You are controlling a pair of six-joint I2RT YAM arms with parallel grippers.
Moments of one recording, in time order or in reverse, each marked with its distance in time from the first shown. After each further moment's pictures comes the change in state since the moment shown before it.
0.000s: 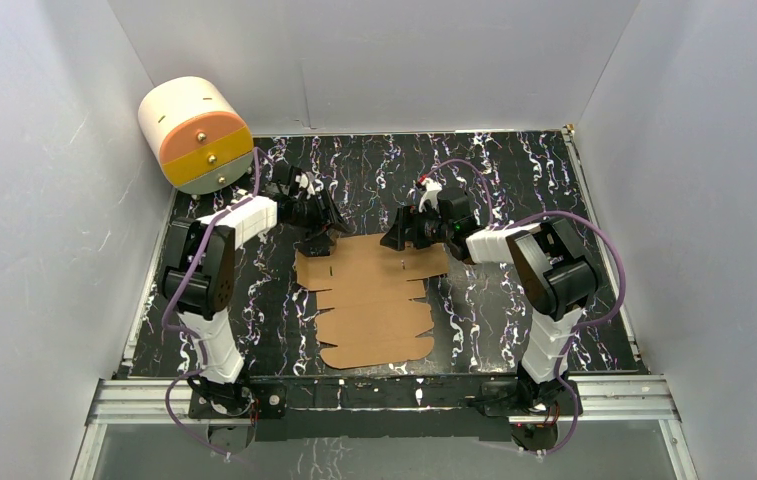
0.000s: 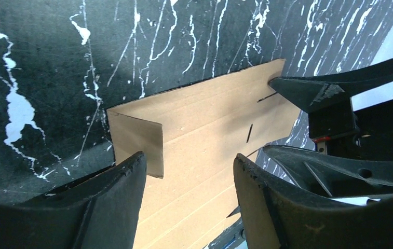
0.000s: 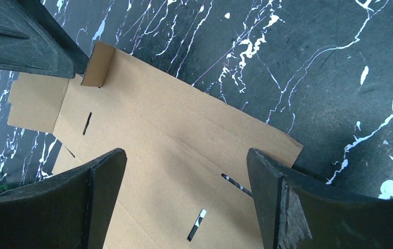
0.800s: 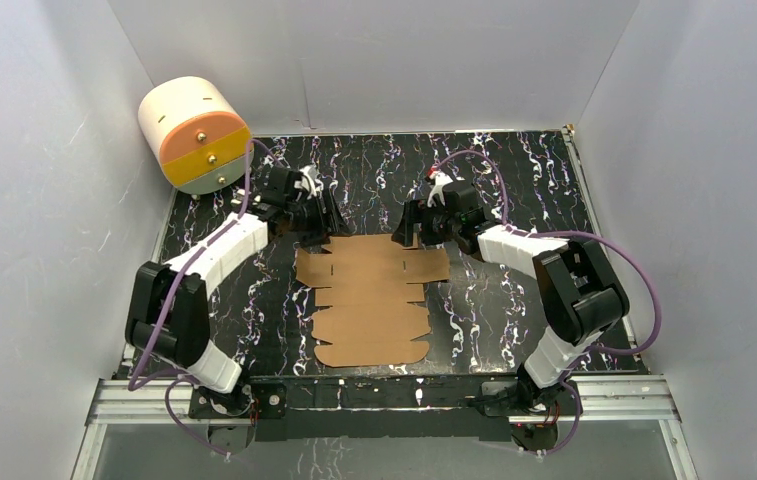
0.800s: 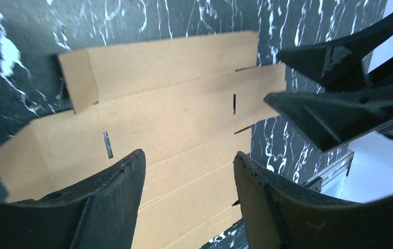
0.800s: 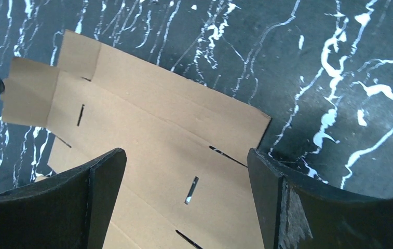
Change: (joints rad) left arm -0.078 -0.319 -0.104 -0.052 -0.163 0.074; right arm -0.001 -0.190 0.018 -0.284 0.150 -0.030
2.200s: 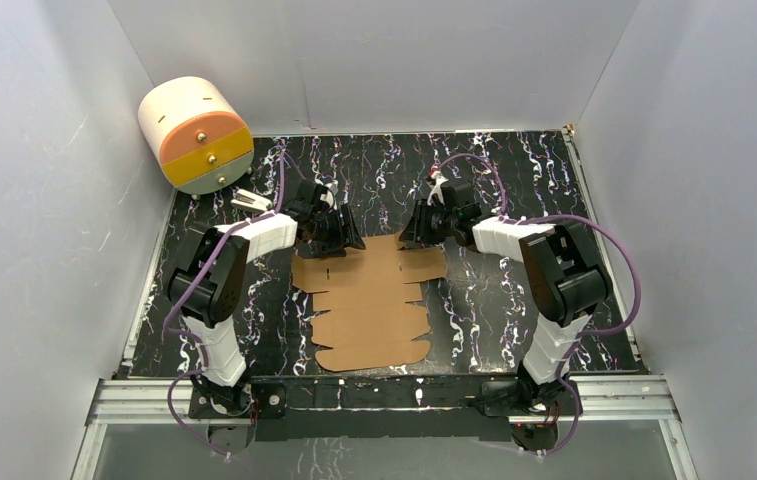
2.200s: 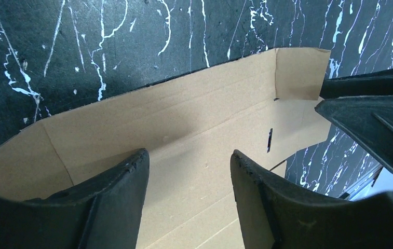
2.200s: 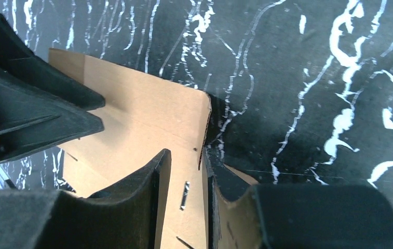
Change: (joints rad) left arm -0.074 0.294 -0.019 0.213 -0.014 -0.027; right arm -0.035 0.131 0.066 -0.034 -0.065 0.115
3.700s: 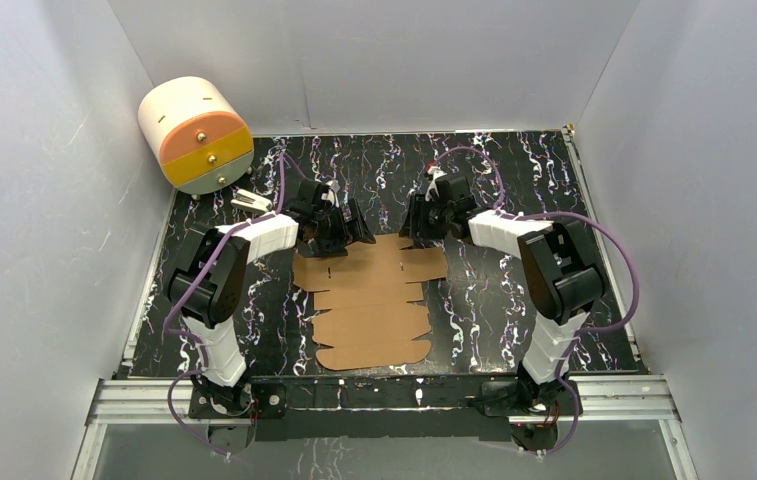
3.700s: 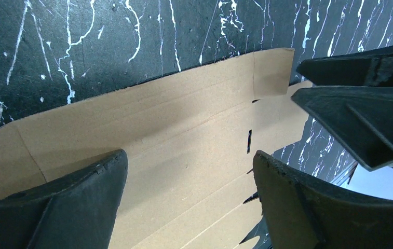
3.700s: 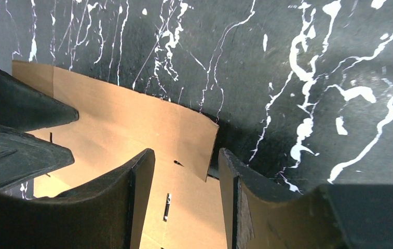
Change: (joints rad) left arm -0.011 -0.001 -0.004 0.054 0.019 -0.061; right arm 0.013 0.005 0.085 -0.109 0.127 -0.068
